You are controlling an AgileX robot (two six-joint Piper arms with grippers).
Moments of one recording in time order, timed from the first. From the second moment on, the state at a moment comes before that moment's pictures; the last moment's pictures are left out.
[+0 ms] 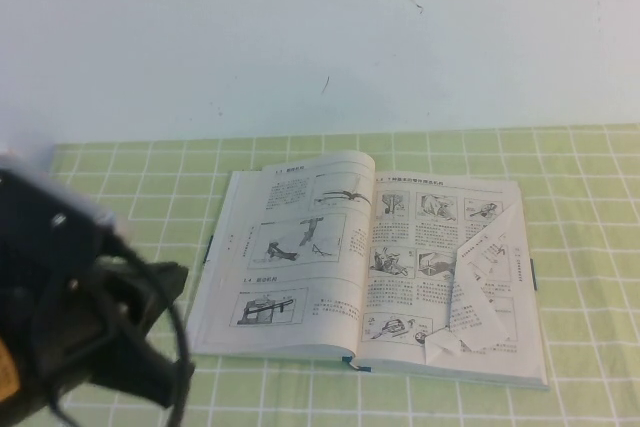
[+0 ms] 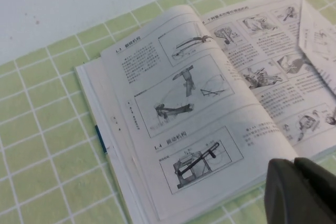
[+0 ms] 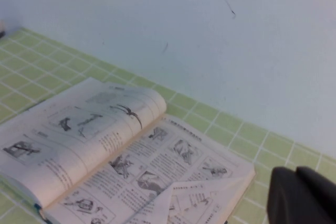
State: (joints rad) right arm 0.03 0.62 -0.56 0.84 0.52 -1.03; left arm -0.65 0.89 -0.62 0.13 0.32 -0.17
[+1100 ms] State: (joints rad) right arm 0.03 0.34 -0.56 0.87 0.60 -1.11; left arm -0.65 0.39 -0.45 0.11 0.63 -0.19
